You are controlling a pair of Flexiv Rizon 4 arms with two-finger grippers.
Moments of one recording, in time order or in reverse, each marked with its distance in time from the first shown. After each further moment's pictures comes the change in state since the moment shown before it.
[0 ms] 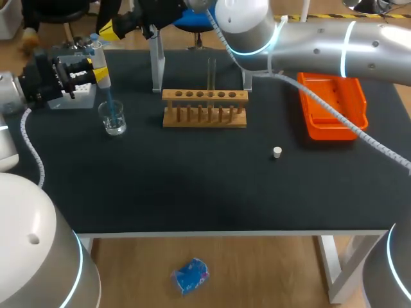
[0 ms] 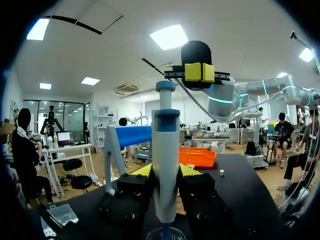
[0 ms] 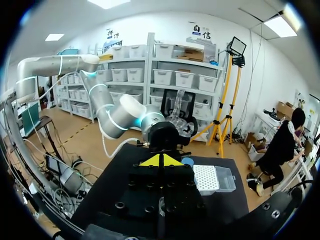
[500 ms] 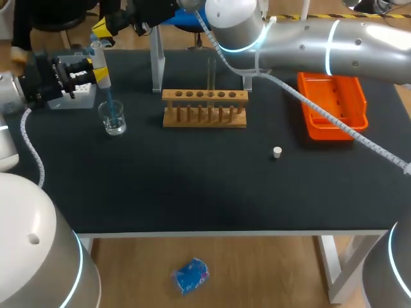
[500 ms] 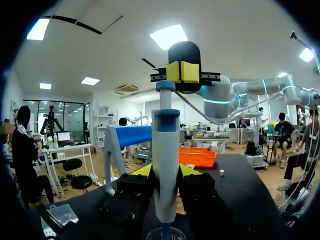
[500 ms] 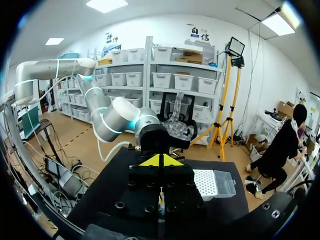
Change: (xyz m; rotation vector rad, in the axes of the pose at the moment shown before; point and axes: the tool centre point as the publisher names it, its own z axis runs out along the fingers) left arm 0.000 0.000 0.000 0.000 0.000 0.000; right arm -0.023 0.000 0.015 -0.034 0.015 0.007
